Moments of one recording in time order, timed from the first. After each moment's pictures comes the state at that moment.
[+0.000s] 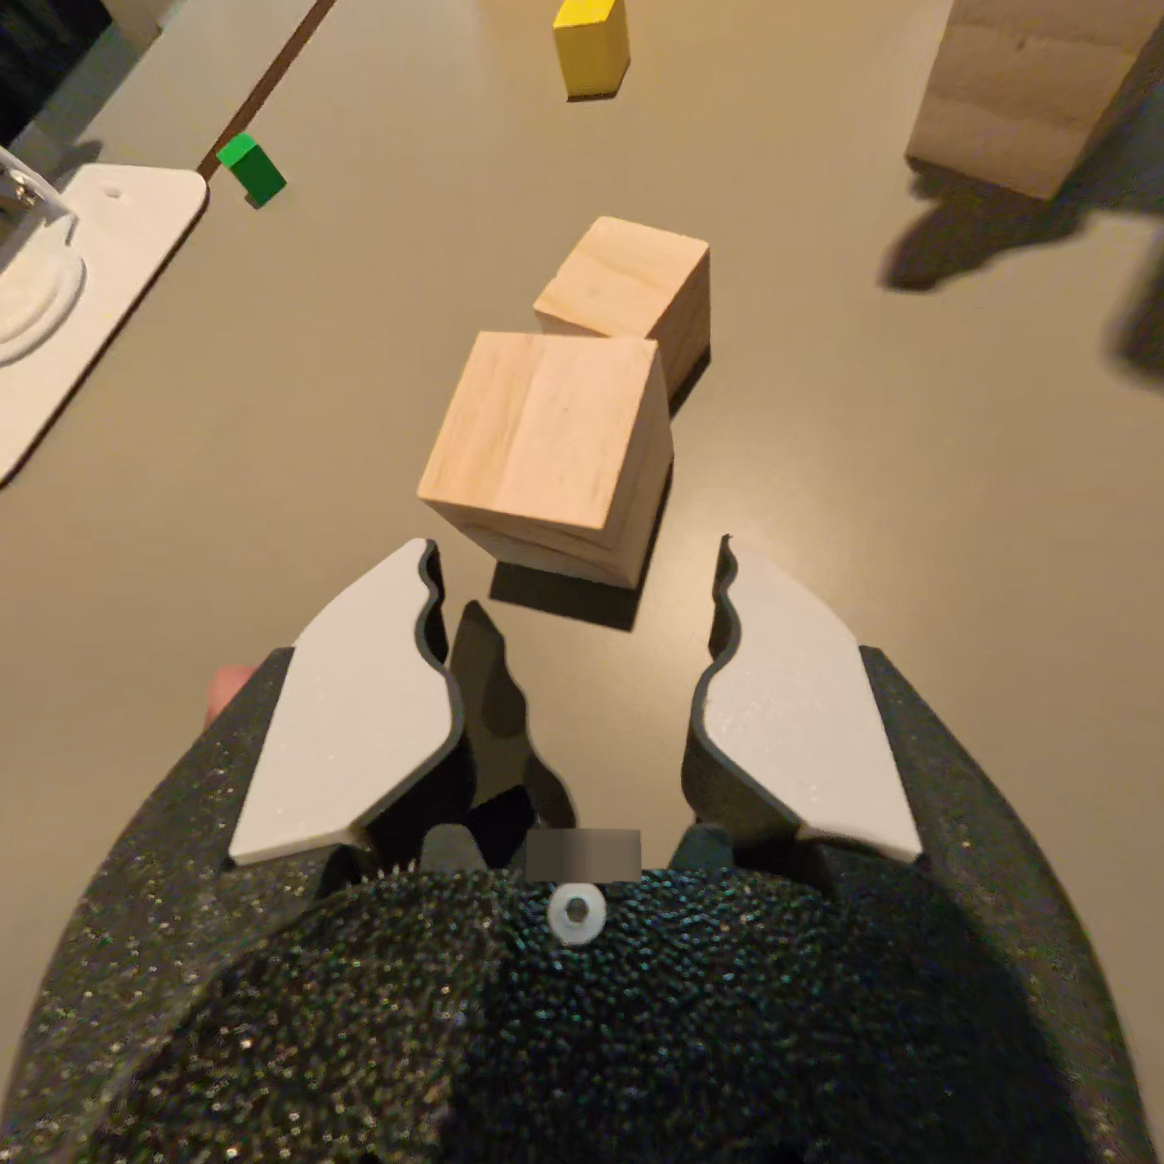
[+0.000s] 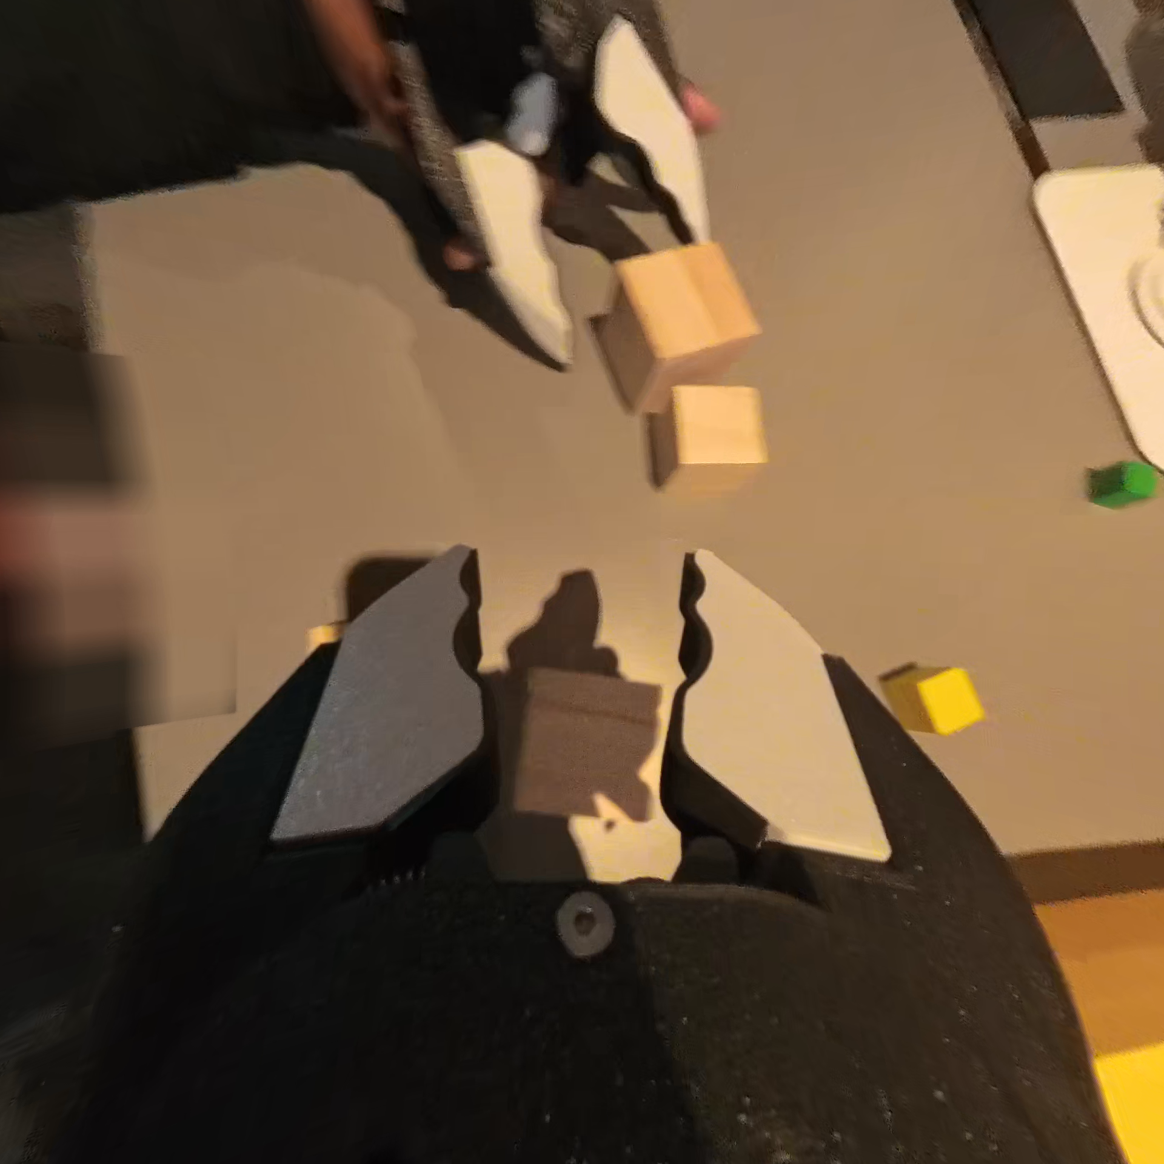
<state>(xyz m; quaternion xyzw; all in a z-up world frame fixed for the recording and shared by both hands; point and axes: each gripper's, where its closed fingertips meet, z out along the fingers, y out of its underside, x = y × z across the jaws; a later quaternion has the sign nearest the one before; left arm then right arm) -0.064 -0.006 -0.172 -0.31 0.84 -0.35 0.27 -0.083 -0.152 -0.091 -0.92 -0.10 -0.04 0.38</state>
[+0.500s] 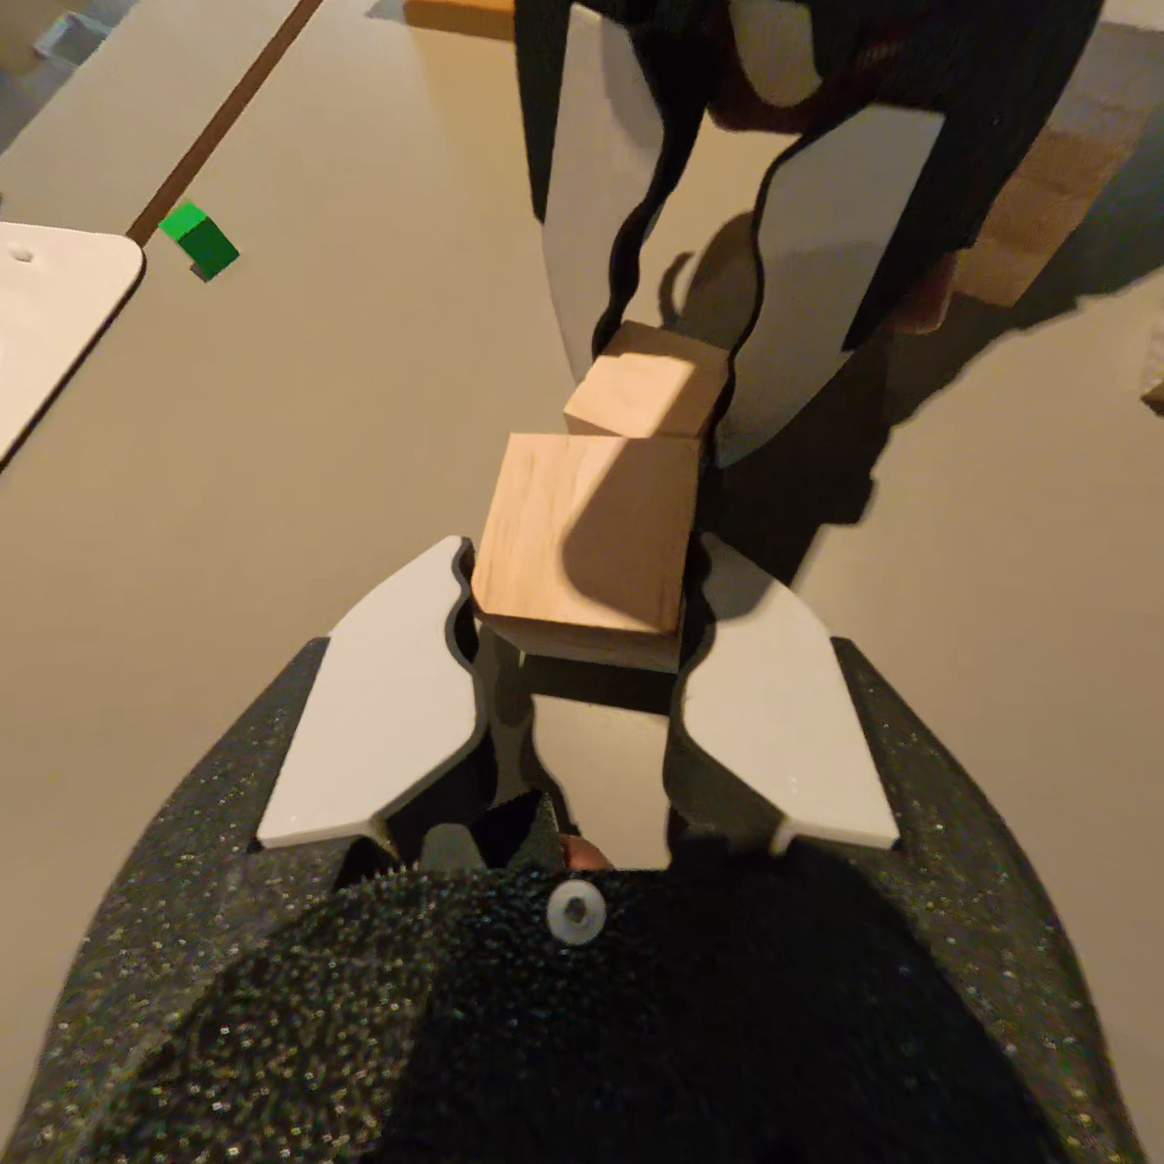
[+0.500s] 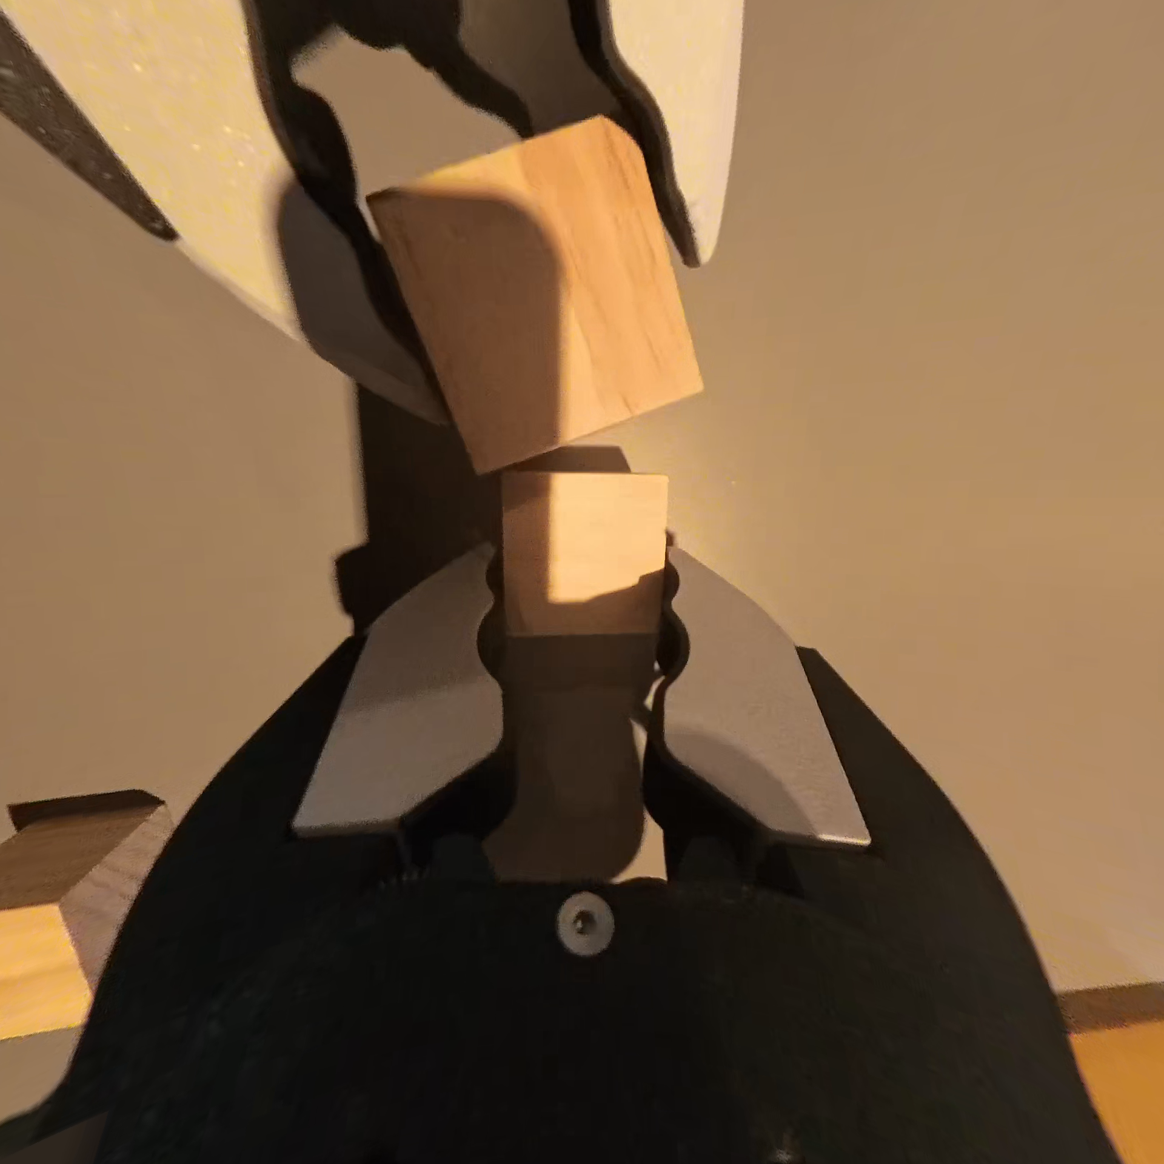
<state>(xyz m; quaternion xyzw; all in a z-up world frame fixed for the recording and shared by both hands) -0.032 -0.022 -0.162 -0.29 0.85 -0.39 0.22 -0.021 -0.069 -0.177 -0.98 -0.11 -0.03 0.19</state>
